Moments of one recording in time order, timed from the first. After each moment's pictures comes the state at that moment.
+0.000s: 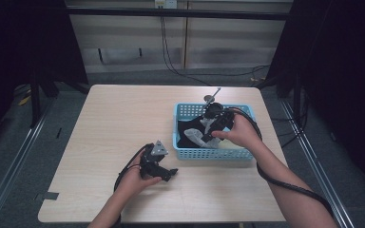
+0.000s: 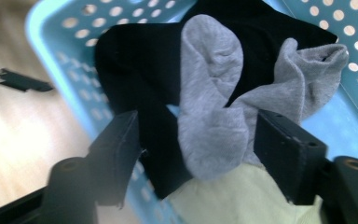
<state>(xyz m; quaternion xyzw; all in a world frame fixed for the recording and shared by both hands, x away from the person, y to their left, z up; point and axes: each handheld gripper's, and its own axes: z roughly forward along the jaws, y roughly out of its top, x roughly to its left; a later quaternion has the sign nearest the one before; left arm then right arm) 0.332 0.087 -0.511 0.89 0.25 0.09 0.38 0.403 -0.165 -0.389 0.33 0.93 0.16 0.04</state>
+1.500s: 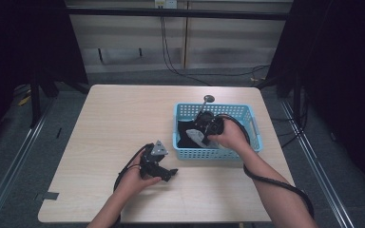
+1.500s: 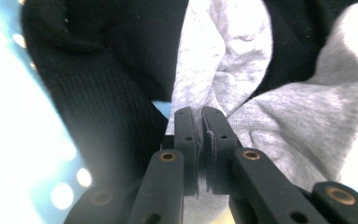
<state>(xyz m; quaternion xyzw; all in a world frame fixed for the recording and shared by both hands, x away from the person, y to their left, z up) 0.332 0.087 -0.511 0.89 0.25 0.09 0.38 0.424 -0.152 -0.439 0.32 0.94 0.10 0.00</state>
